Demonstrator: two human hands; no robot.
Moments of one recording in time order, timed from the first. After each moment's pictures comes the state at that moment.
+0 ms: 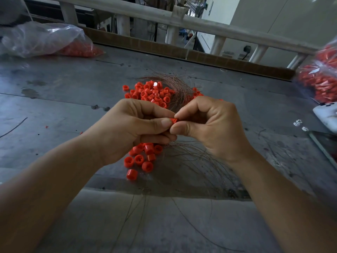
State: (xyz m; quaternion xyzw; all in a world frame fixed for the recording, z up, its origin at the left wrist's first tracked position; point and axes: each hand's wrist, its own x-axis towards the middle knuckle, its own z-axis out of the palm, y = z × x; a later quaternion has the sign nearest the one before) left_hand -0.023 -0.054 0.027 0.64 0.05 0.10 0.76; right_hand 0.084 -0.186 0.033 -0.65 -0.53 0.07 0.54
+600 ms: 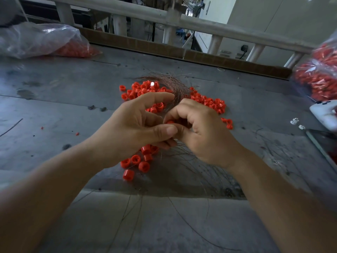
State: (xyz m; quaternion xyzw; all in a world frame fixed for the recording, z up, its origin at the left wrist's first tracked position) left_hand -0.023 -0.062 0.023 0.71 0.01 0.14 0.69; right_hand 0.083 -0.186 0.035 -0.72 -0.60 0.03 0.36
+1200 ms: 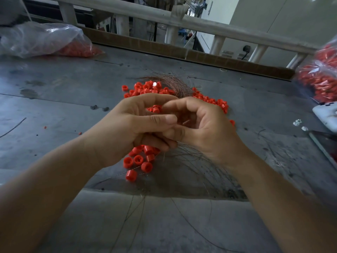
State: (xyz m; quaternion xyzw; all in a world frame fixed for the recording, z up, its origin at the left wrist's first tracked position) left_hand -0.026 -0.056 0.030 0.63 0.02 0.10 0.77; right_hand 0.078 -0.187 0.035 -0.66 -0.51 0.19 0.52
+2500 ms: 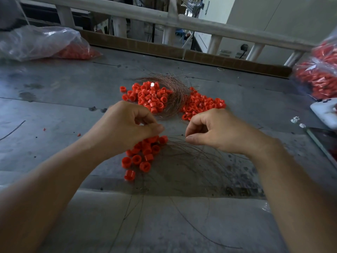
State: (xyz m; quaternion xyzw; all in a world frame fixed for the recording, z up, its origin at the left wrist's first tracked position) left_hand -0.018 -0.047 0.016 0.88 0.17 0.20 0.41; right_hand 0.115 -0.201 0.040 -0.83 -0.51 0.14 0.18
